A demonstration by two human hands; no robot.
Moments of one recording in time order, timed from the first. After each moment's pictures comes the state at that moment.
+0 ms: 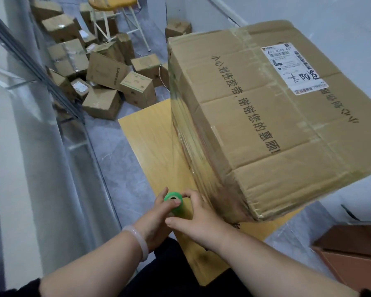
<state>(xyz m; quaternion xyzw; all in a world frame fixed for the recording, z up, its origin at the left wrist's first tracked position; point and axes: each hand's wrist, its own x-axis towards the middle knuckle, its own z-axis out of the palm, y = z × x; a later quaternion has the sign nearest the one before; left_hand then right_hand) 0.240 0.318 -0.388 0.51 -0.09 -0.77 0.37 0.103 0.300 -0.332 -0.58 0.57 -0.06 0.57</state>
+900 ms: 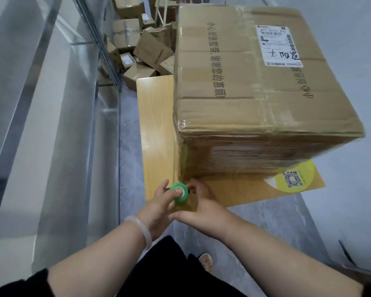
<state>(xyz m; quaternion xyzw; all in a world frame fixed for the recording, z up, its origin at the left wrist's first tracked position) 0.074 0.408 -0.381 0.55 0.02 -0.67 0.51 -0.055 0.347 -0.334 -0.69 0.45 0.00 0.57</state>
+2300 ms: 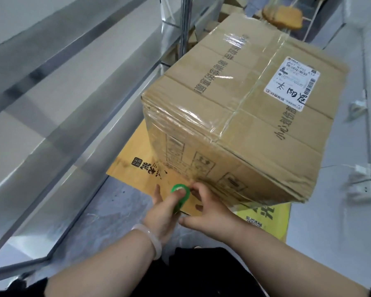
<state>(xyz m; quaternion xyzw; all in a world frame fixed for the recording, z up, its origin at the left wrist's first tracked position) -0.123 0.326 -0.373 0.51 0.24 -0.40 0.72 -0.176 0.215 -0.342 -0.79 0.23 0.18 0.54</state>
